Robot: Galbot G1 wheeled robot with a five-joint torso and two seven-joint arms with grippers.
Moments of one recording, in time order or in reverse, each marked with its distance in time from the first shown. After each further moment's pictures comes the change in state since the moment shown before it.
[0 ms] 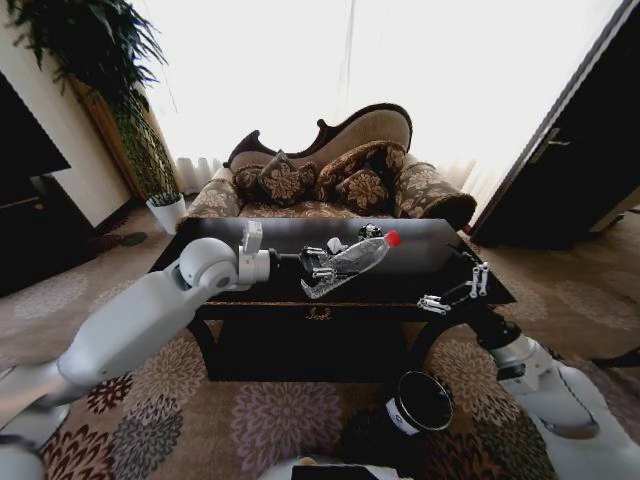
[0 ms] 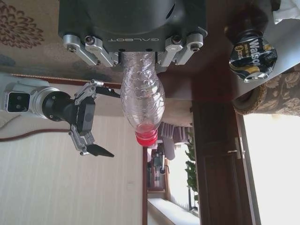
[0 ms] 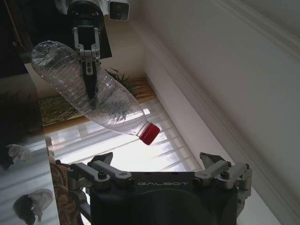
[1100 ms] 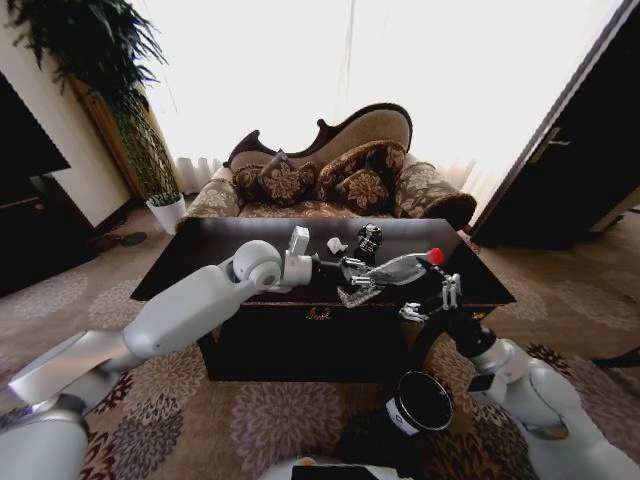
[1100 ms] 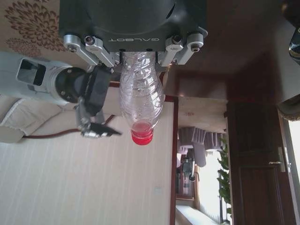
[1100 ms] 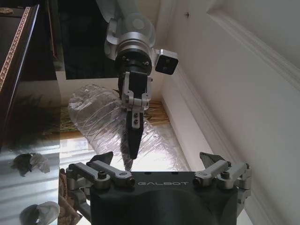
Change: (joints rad) left arm -0.174 -0.122 0.224 0.082 -0.096 -0.014 -0.013; right arm 0.017 0.022 -0.066 0.000 -0.285 0.012 0.079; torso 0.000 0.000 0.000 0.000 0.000
